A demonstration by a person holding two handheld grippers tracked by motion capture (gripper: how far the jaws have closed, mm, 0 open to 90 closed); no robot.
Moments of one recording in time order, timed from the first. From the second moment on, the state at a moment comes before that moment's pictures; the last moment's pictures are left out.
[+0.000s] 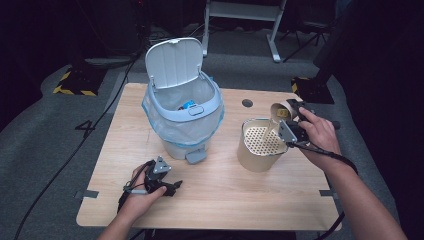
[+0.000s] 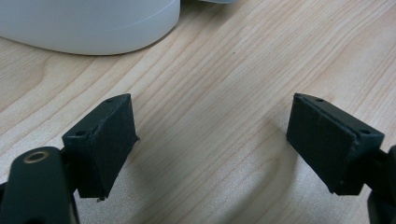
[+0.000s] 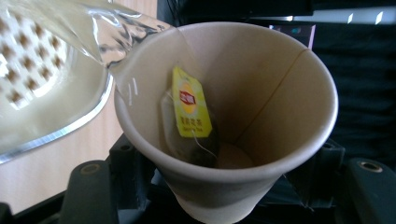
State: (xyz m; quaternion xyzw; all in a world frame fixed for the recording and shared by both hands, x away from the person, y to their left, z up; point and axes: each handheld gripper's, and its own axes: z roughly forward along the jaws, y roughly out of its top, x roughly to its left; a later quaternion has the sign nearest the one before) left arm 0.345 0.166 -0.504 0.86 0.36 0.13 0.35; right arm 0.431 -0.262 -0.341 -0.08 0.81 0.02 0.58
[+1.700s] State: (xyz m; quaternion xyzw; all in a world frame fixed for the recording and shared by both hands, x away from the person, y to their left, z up) left arm 0.345 0.166 -0.504 0.86 0.36 0.13 0.35; right arm 0.412 -0.244 -0.356 -0.27 0.63 -0.22 0.70
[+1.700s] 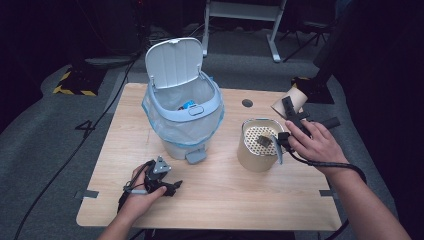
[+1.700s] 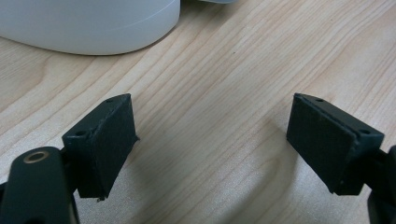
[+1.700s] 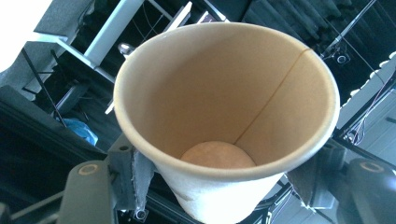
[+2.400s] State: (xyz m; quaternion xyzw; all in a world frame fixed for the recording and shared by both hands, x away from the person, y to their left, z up) left arm 0.345 0.166 -0.504 0.86 0.36 0.13 0.35; right arm 0.414 -0.235 -0.349 -0.19 0.71 -0.09 0.67
